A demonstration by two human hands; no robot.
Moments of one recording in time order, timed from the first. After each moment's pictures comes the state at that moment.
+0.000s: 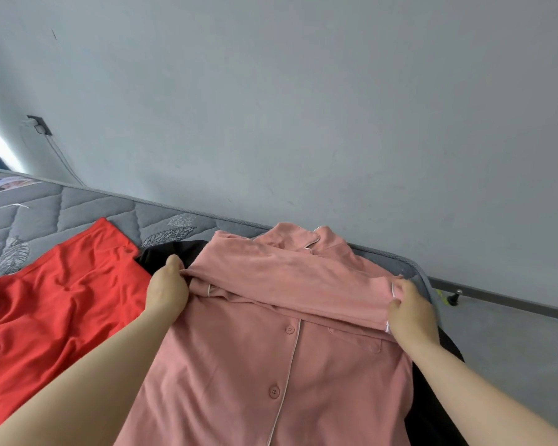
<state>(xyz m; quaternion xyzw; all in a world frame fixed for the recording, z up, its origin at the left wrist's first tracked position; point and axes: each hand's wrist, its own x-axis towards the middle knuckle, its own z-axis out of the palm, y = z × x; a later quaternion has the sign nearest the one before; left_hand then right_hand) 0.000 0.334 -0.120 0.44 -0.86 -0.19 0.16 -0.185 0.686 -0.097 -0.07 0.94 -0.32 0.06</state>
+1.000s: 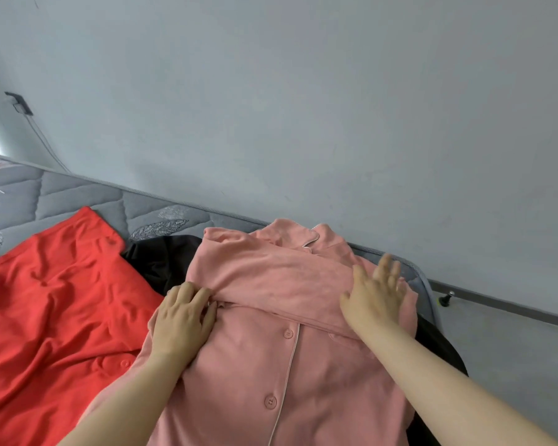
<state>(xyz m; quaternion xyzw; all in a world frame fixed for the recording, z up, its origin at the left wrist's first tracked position) 0.019 0.380 -0.171 0.28 -0.94 -0.08 0.20 -0.172 0.613 -0.085 -0.17 0.98 -0.05 0.05</state>
